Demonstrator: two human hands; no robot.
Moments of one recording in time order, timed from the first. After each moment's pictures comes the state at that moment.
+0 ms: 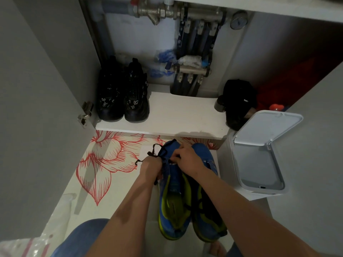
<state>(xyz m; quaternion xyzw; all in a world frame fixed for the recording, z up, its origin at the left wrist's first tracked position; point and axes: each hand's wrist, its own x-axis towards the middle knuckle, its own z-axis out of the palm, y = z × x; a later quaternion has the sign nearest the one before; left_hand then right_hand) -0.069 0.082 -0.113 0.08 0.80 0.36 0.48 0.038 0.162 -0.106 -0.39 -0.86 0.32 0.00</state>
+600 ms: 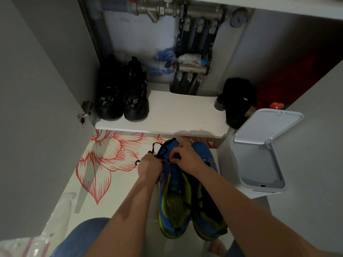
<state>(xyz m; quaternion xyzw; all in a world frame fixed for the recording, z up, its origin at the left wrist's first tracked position) -0.067 0.083 -0.112 0.20 0.88 0.22 0.37 0.040 0.163 -0.104 -0.36 -0.87 0.33 -0.01</state>
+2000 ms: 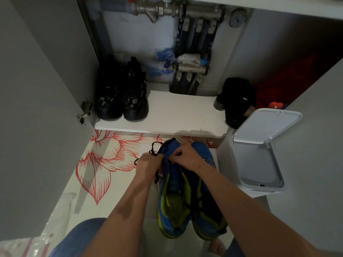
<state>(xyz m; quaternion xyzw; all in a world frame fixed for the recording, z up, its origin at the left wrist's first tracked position) -0.071 0.079 -0.100 0.15 0.83 0.32 0.43 0.036 0.169 -0.104 -0.42 -0.79 0.45 0.02</state>
